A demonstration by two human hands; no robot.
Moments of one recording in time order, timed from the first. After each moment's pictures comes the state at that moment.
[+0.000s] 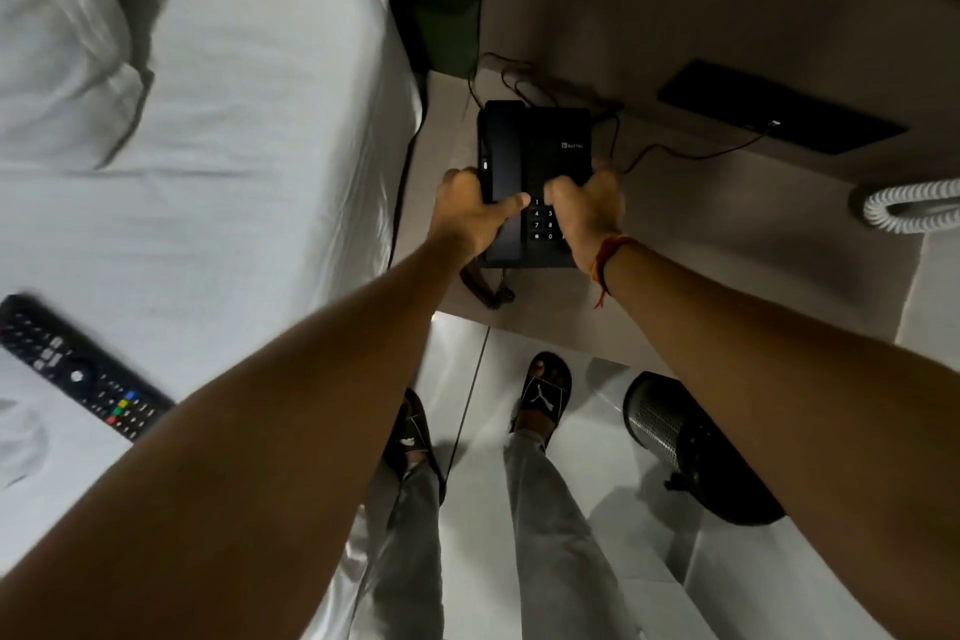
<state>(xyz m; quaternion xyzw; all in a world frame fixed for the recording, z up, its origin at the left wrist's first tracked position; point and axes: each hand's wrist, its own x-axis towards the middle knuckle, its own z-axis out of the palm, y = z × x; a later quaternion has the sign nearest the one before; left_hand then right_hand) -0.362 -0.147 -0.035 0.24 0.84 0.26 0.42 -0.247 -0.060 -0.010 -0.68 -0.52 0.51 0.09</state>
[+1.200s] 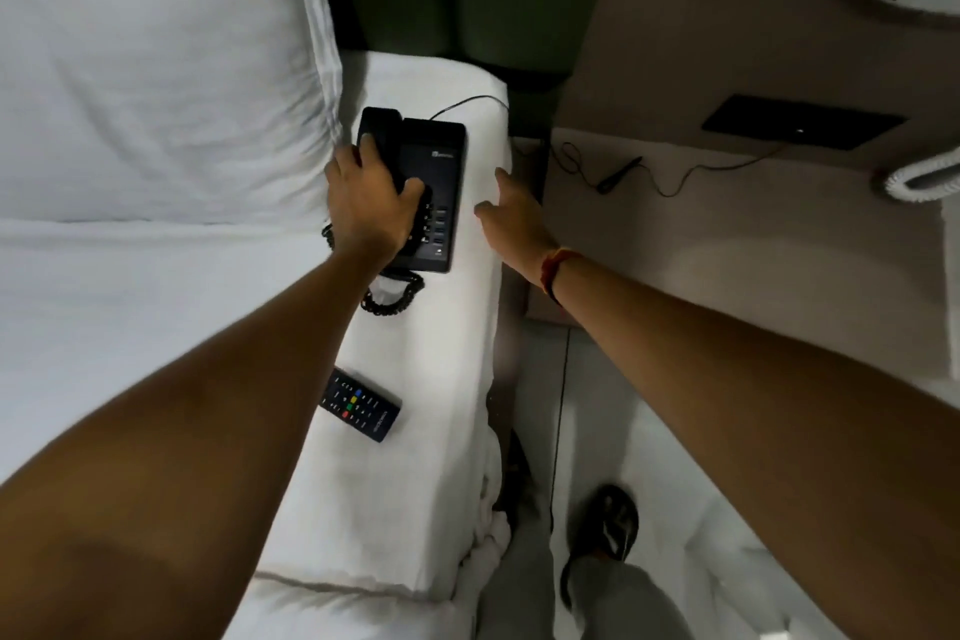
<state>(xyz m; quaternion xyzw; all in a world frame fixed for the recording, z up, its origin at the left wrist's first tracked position) -0.570 -0.314 0.108 0.34 0.91 0.17 0.18 -0.419 -0.236 0.110 -0.51 -0.66 0.55 0.03</state>
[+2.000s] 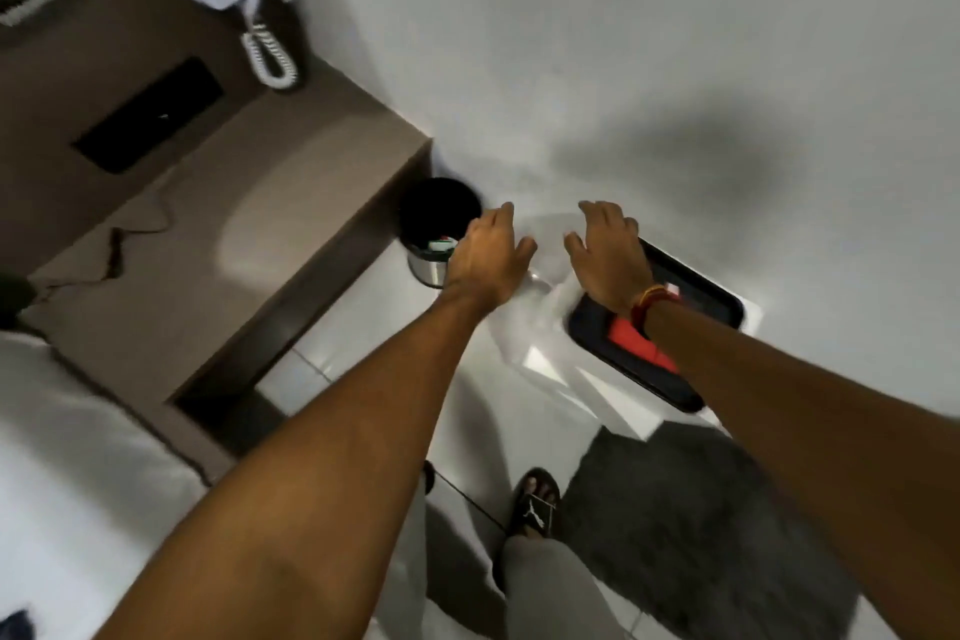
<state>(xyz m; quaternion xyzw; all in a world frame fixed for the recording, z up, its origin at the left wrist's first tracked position) 0.155 -0.414 0.188 0.80 0.46 0.02 0.38 0.305 -0.496 0.181 -0.86 -0.46 0.18 0.11</state>
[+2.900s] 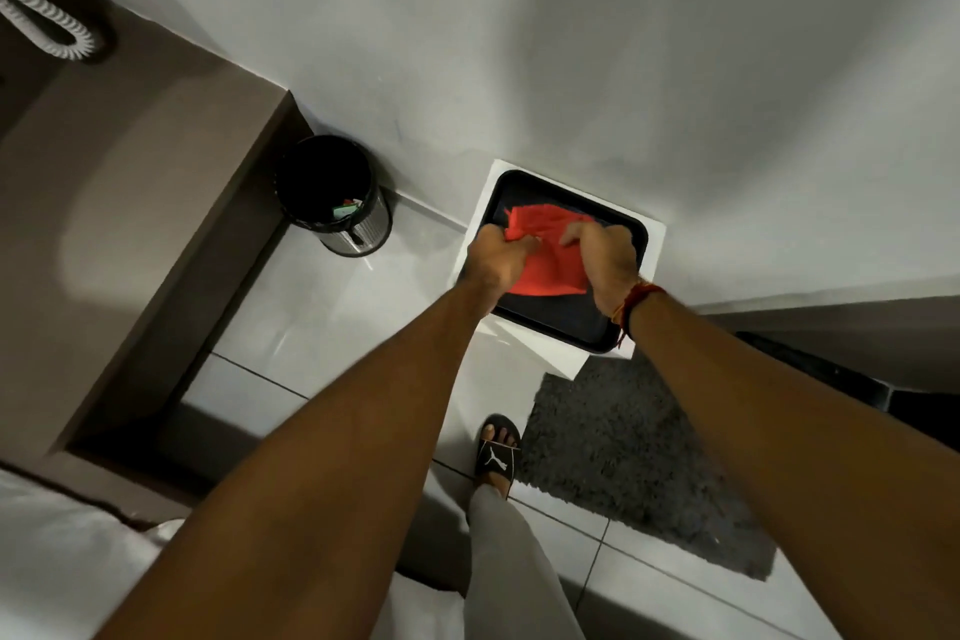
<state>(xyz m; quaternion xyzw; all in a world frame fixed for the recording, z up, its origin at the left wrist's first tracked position) 0.301 -0.520 0.107 0.55 0.51 -0.03 0.65 0.401 -0.613 0.139 -0.85 0.07 0.35 0.39</state>
